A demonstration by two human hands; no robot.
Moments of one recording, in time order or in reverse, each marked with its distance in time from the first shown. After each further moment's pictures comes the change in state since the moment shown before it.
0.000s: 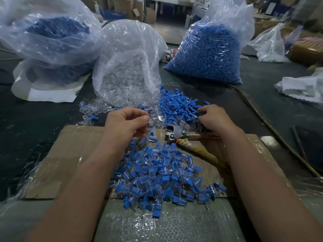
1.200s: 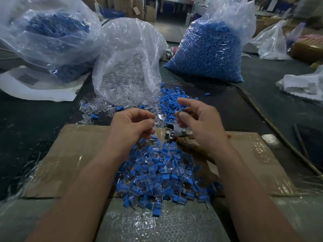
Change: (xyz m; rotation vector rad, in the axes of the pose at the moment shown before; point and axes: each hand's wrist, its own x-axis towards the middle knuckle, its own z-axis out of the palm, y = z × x) left_hand -0.005 -0.003 0.005 0.054 -0.049 0.020; right_hand -0.079 -0.046 0.006 0.721 0.106 -0.329
